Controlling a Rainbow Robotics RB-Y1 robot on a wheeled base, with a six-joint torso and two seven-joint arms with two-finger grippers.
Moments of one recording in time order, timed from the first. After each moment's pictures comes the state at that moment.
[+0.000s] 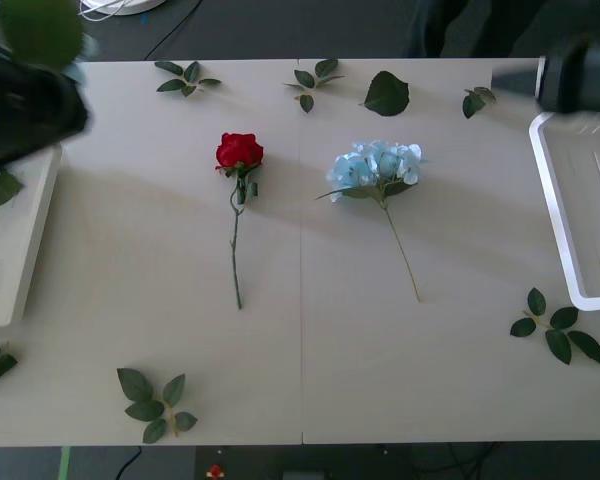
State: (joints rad) right arm -0.37 -0.93 -0.09 -2.09 -1.05 1.16 1.34; left arm -0.56 0.62 0.10 -2.12 0.48 1.83 -0.82
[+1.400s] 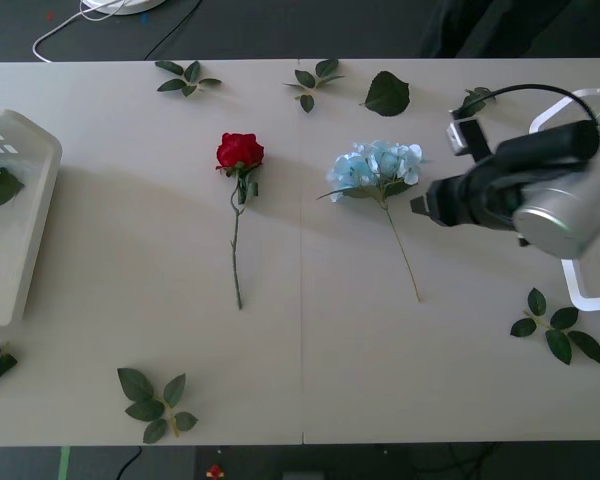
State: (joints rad) right arm -0.61 -0.90 0.66 -1.73 -0.67 0.97 1.03; left arm -0.37 0.78 0.65 -1.44 0.63 1.11 -2.04
